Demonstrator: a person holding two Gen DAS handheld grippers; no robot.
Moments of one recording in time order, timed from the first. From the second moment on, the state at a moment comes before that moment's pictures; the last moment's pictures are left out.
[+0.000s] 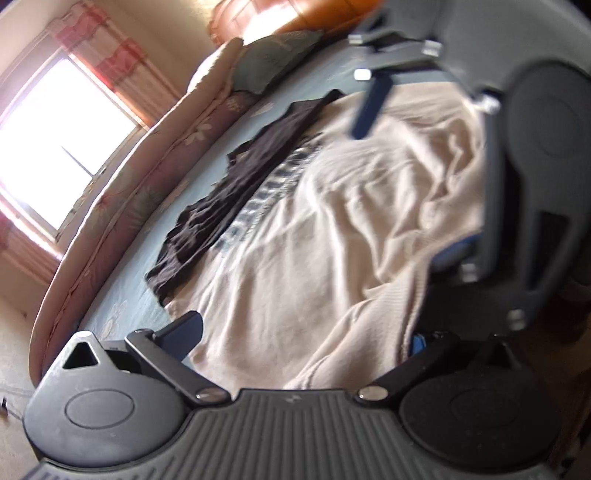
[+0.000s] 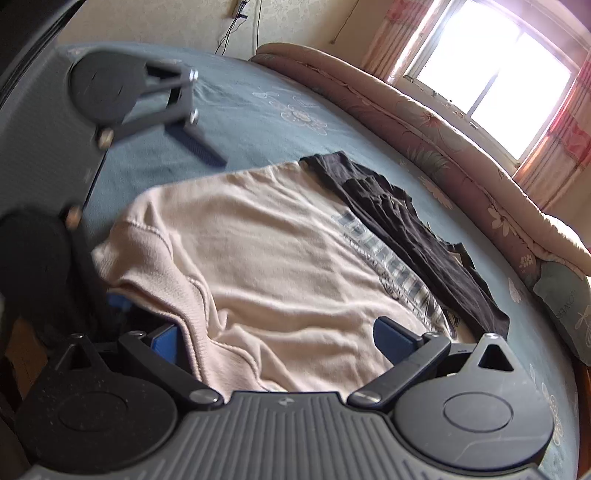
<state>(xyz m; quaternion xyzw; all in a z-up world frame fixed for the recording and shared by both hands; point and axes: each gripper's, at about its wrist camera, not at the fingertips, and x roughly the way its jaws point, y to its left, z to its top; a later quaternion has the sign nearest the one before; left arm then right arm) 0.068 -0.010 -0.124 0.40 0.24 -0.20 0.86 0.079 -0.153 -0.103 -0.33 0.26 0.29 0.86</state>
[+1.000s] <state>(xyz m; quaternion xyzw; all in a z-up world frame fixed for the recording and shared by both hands) 0.070 -0.023 -0.140 0.43 0.23 -0.20 0.85 0.067 -0.216 -0.140 -0.42 0.25 0.12 0.86</state>
